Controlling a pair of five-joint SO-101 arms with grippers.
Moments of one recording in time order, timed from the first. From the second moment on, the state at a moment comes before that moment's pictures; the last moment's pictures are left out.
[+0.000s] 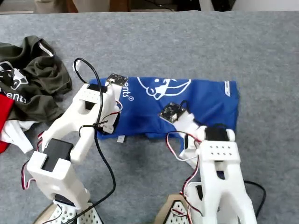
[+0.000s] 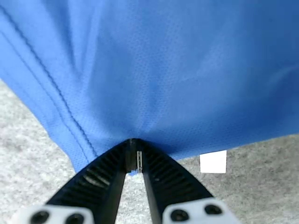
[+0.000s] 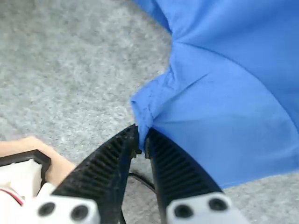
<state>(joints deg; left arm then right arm) 10.6 11.6 23.2 65.9 -15.4 -2.0 -42.3 65.3 70.3 41.5</state>
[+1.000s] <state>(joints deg) 1.7 15.6 -7.6 82.1 -9.6 12.0 -32.1 40.3 69.2 55.6</state>
